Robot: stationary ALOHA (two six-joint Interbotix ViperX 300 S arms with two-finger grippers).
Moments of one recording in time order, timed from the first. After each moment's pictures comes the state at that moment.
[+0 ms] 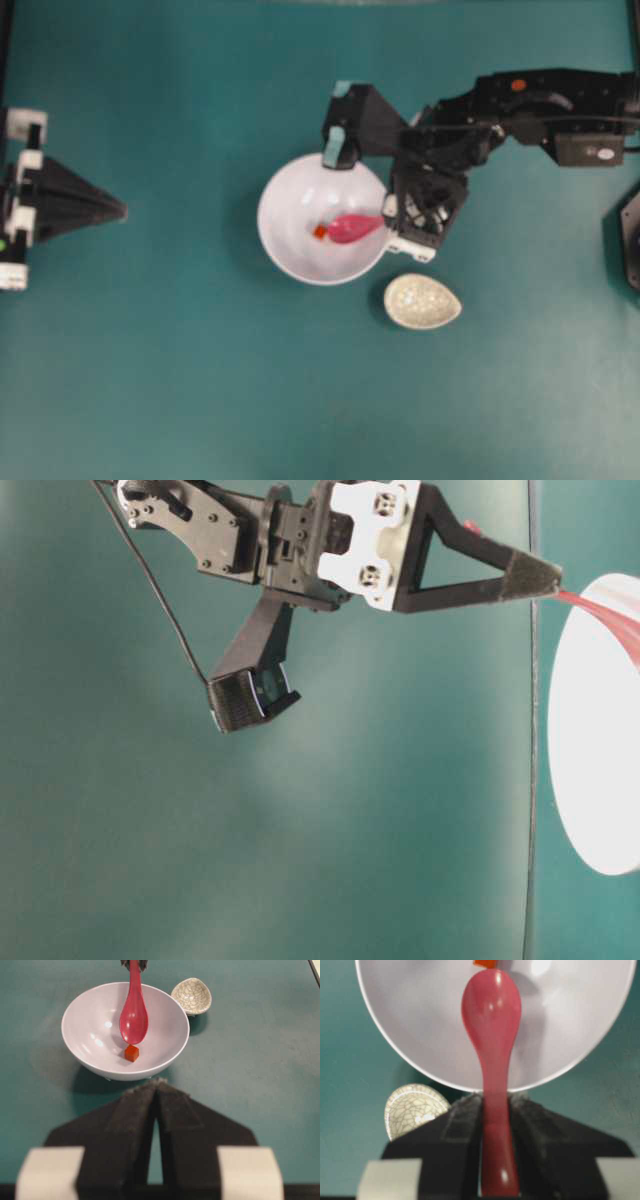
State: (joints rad) left arm -0.03 -0.96 1.17 0.01 0.12 -0.08; right arm -0.17 0.02 0.41 0.30 0.87 -0.03
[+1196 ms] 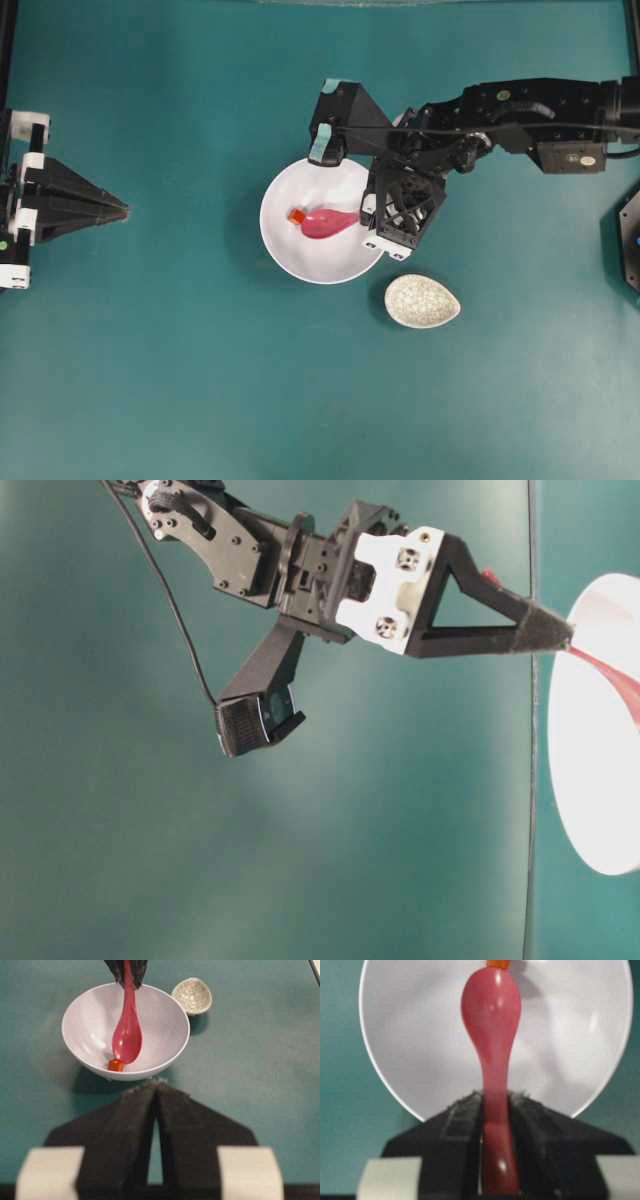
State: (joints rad) left arm -0.03 -0.96 1.17 0.01 0.12 -0.08; right arm -0.16 0.06 0.41 0.30 0.70 -0.01
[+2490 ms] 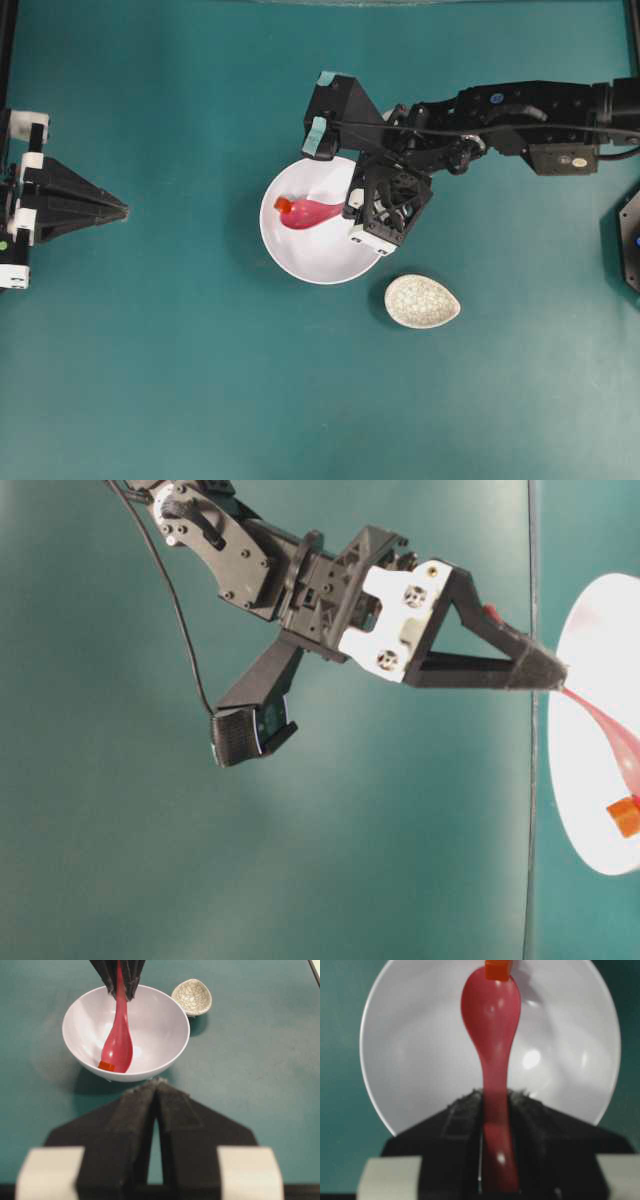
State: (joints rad) left arm -0.03 -0.96 1.17 0.01 0.11 -0.08; right arm -0.16 0.07 0.41 0.30 0.59 -0.01
